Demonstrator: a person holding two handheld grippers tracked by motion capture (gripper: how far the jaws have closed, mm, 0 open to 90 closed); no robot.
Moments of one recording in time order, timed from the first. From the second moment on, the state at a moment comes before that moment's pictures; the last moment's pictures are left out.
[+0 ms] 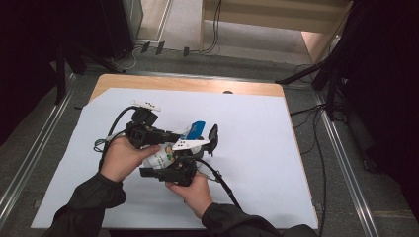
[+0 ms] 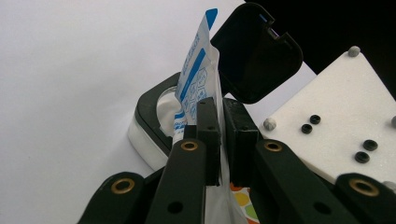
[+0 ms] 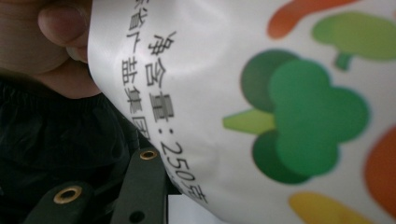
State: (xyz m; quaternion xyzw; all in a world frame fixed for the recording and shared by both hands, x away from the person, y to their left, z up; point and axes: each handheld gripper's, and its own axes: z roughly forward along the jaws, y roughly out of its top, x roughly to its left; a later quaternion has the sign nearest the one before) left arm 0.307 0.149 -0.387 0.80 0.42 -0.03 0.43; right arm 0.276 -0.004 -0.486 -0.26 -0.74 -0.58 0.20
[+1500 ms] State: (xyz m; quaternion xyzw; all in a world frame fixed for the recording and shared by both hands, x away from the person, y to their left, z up) left arm 0.307 0.148 -0.386 0.80 0.42 -0.03 0.43; right arm 0.278 -0.007 -0.485 -0.26 -0.74 -0.58 0.22
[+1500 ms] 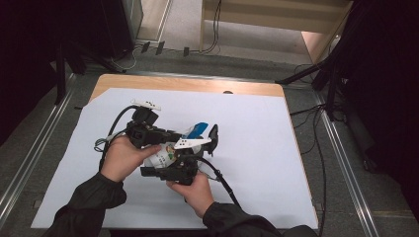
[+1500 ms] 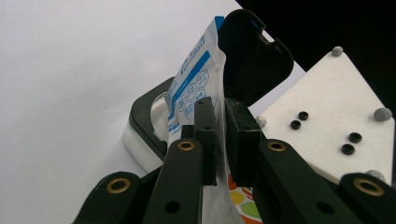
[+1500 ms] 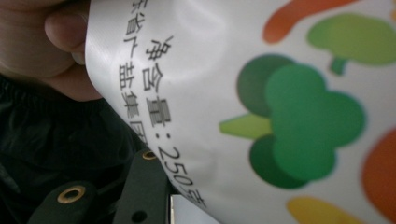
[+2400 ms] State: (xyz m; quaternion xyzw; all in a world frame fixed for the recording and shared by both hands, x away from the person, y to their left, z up) left arm 0.309 0.164 -0.406 0.81 0.41 -0.06 0.41; right arm 0.272 0.000 -0.502 -0.23 -0.80 -0.54 0.12
